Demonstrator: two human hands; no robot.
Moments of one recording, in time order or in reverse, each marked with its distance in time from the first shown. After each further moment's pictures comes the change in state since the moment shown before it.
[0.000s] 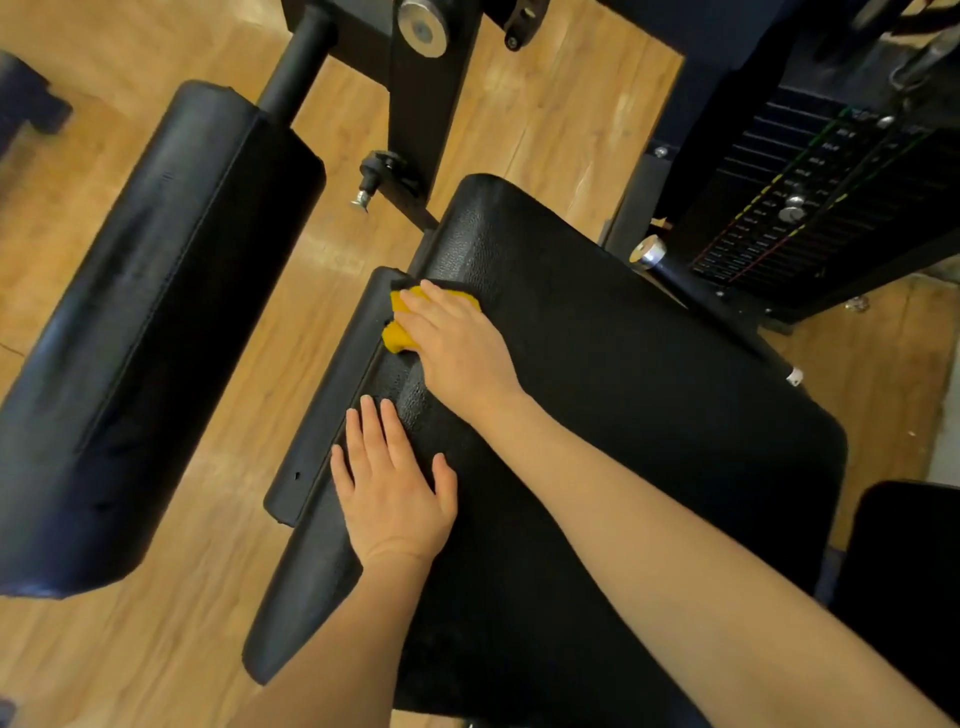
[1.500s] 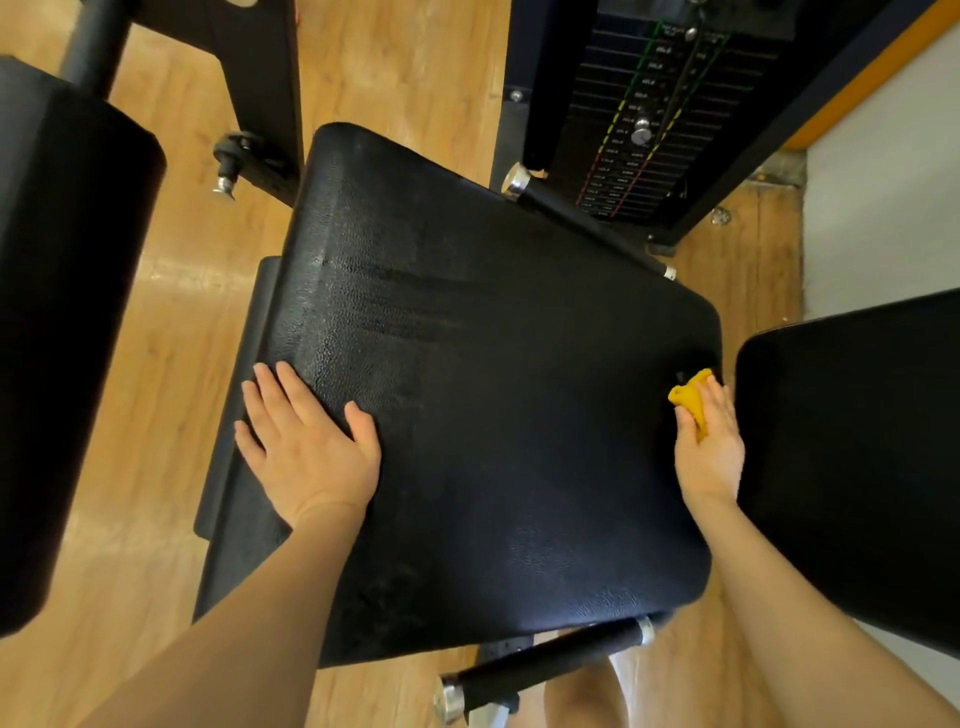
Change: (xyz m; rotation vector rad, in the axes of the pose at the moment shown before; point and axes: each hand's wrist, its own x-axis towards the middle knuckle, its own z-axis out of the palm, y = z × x) left_hand -0.003 -0.004 0.006 -0.108 0.100 0.036; right_hand -0.324 0.104 -0.014 0.159 0.483 1.243
